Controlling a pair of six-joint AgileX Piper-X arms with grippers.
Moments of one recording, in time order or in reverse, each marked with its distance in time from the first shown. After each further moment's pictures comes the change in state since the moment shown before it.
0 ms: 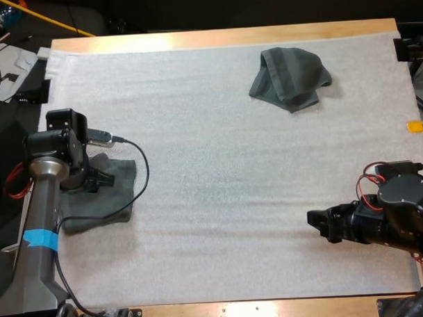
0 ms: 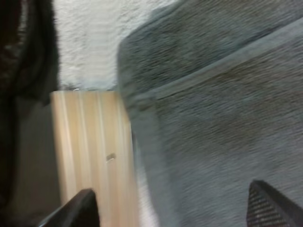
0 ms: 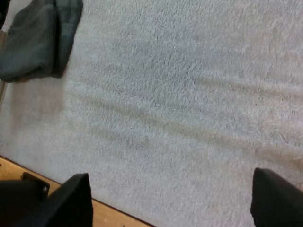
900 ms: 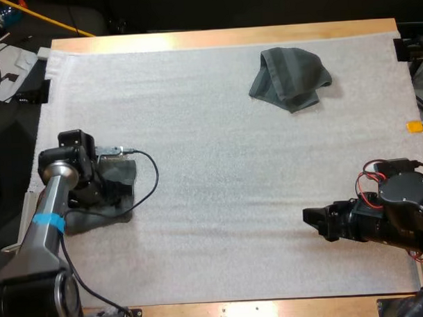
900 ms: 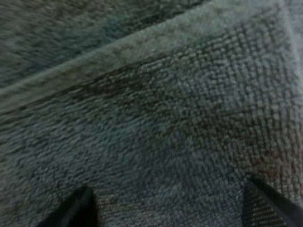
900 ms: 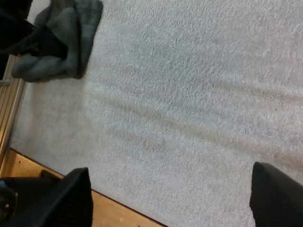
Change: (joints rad) left arm 0.052 0.127 0.182 -0.208 0.301 -0.048; right arm 0.000 0.000 0.000 -0.047 -0.030 0.001
